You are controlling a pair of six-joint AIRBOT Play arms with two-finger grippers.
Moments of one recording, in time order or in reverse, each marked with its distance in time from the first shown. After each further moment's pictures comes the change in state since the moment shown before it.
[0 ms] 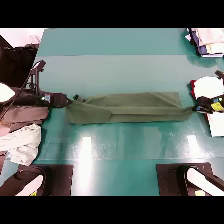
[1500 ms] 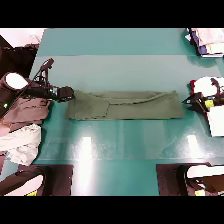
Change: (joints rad) left arm 0.000 -0.180 0.093 0.000 0.004 -0.032; right arm -0.238 -0.481 0.089 0.370 -0.037 -0.268
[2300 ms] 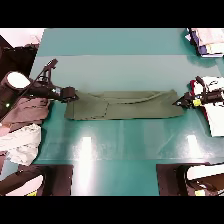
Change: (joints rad) left arm -0.064 -0.024 0.032 -0.053 -0.008 -0.004; right arm 0.125 -0.024 -0.011 0.089 -0.003 -0.119
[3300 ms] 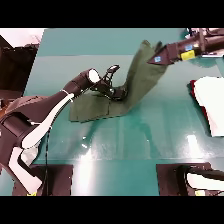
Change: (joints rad) left arm -0.401 -0.673 0.556 -0.027 0.111 0.002; right arm 0.597 0.207 0.645 0.099 0.112 0.276
